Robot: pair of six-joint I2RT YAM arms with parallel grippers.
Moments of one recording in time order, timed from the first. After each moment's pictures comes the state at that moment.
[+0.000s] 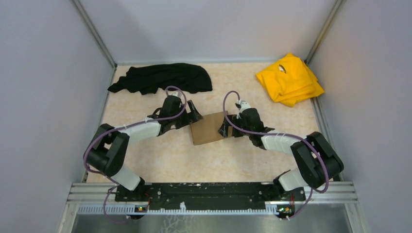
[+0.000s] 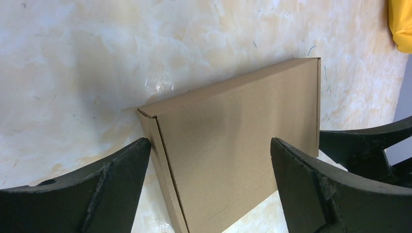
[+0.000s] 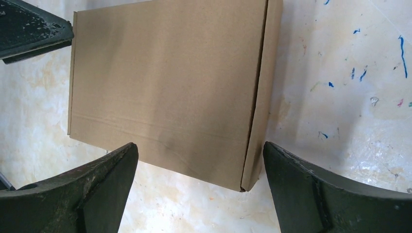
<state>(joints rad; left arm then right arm) -0.52 1.58 0.79 0.10 0.07 -0.78 0.52 1.42 0.53 0.27 -0.19 0.46</state>
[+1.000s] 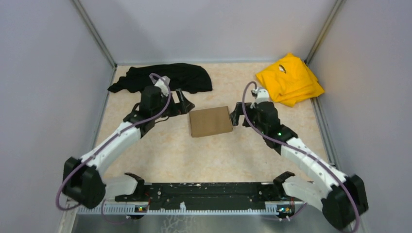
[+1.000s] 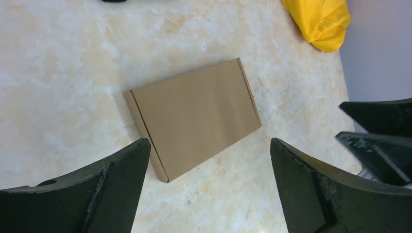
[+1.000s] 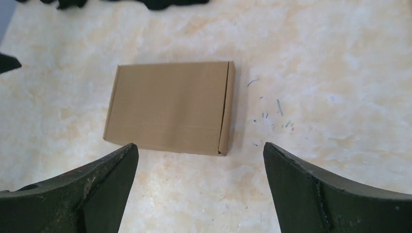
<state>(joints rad) -0.45 1.29 0.91 -0.10 0.16 -0.59 0.51 1.06 0.67 -0.07 0.04 0.38</state>
